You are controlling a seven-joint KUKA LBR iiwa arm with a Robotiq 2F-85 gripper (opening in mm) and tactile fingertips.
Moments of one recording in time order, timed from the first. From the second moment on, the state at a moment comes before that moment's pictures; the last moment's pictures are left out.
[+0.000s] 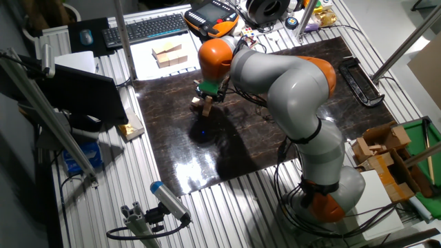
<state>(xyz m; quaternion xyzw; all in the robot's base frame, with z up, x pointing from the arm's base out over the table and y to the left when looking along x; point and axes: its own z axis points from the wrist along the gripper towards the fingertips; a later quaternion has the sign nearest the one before) 0.616 0.220 0.066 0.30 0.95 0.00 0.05</state>
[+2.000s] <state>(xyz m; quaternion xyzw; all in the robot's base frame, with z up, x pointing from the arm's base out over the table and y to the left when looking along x) 0.627 0.257 0.116 0.37 0.93 -0.02 0.03</state>
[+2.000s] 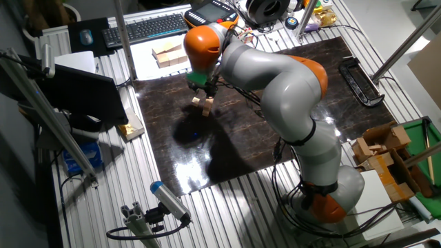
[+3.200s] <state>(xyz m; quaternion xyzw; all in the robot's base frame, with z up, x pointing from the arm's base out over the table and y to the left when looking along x) 0.617 0.268 0.119 0.56 0.83 0.01 0.06</state>
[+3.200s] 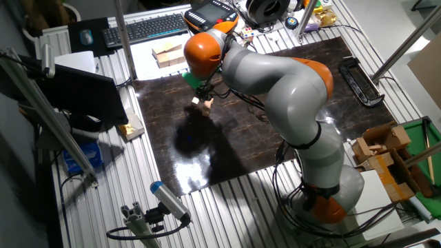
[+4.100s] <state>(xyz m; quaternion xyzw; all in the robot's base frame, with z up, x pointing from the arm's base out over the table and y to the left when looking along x) 0.615 0.268 0.120 0.68 0.73 0.00 0.05</state>
